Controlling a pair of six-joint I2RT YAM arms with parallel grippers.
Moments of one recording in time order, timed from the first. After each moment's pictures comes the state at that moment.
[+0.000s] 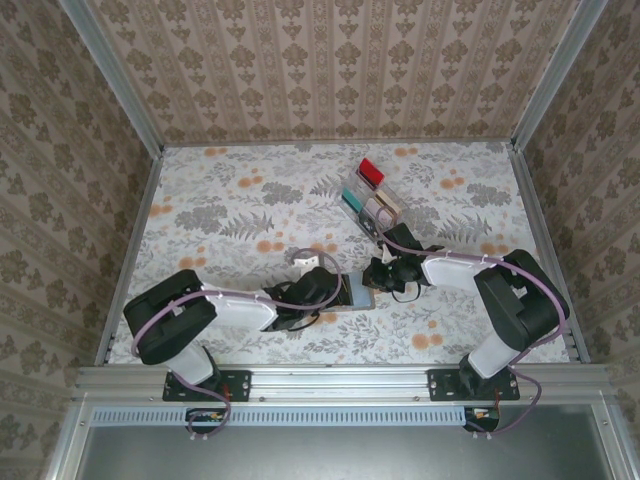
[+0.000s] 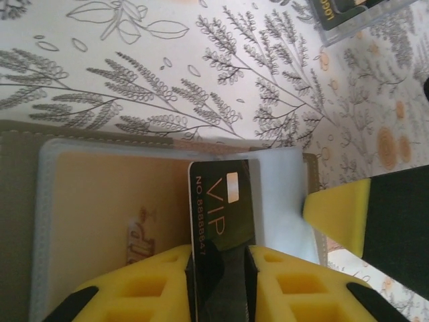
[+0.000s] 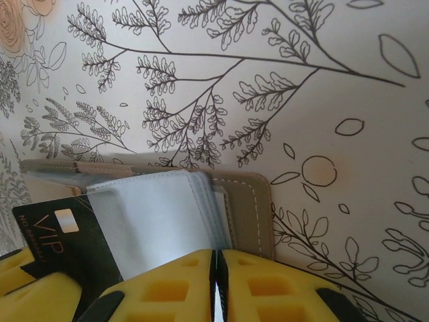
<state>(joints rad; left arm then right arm) -1.08 1.58 0.59 0.24 -0.21 -1.14 0.49 1.61 0.72 -0.20 -0.35 0.74</state>
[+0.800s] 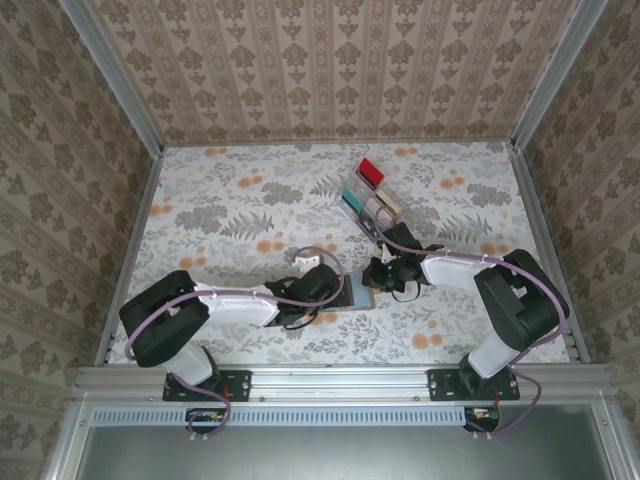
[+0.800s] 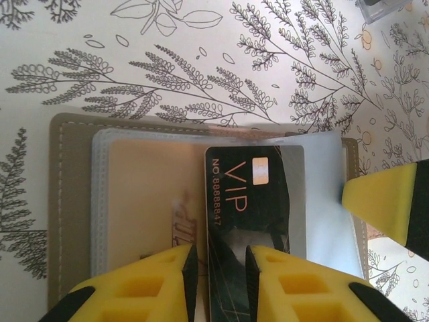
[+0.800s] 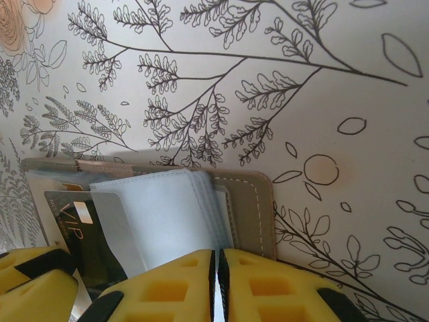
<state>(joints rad) -1.08 1.57 0.66 0.04 -0.22 -1.10 0.49 1.61 0.73 -0.22 -0.35 0.73</state>
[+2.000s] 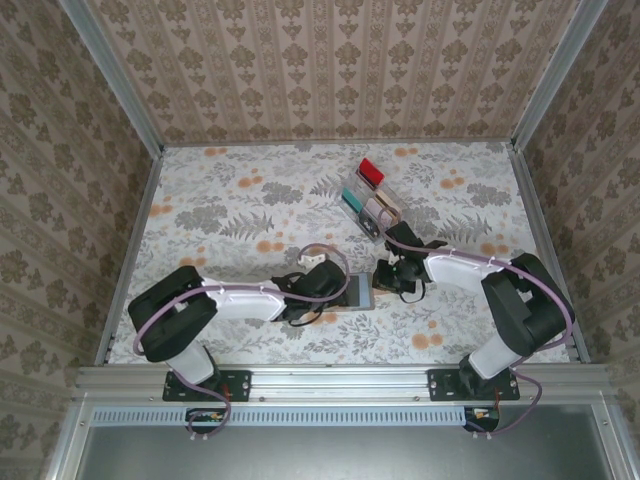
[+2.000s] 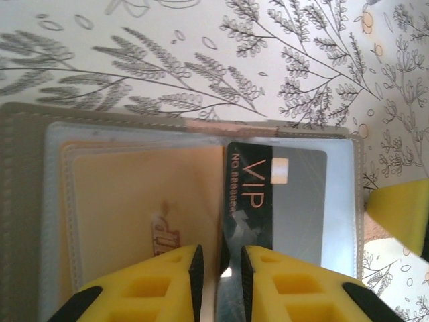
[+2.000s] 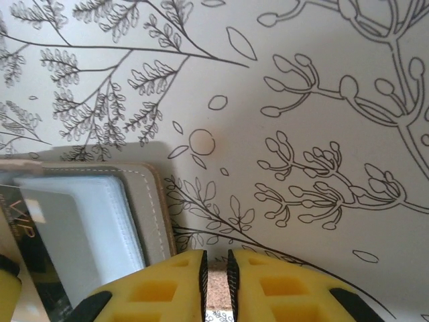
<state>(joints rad) -1.08 1.61 0.72 -0.02 -0.18 -1.11 0.48 1.57 0.77 -0.41 -0.22 0.69</state>
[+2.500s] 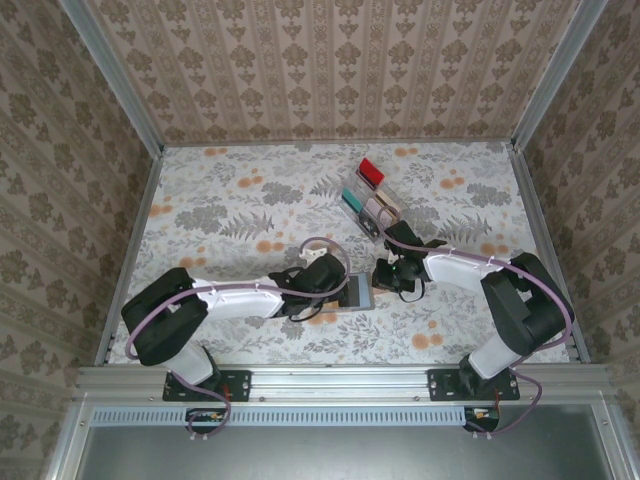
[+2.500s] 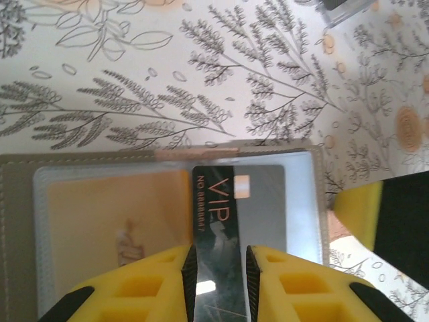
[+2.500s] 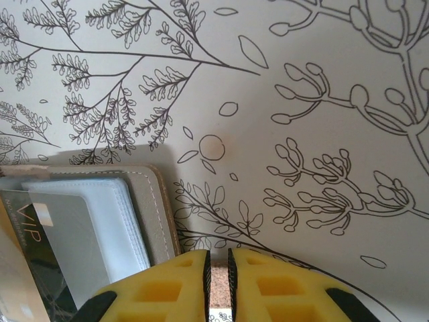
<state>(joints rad) -1.07 1.58 0.77 -0.07 -0.18 -1.05 0.48 1.58 0.78 -0.41 -0.22 0.68</state>
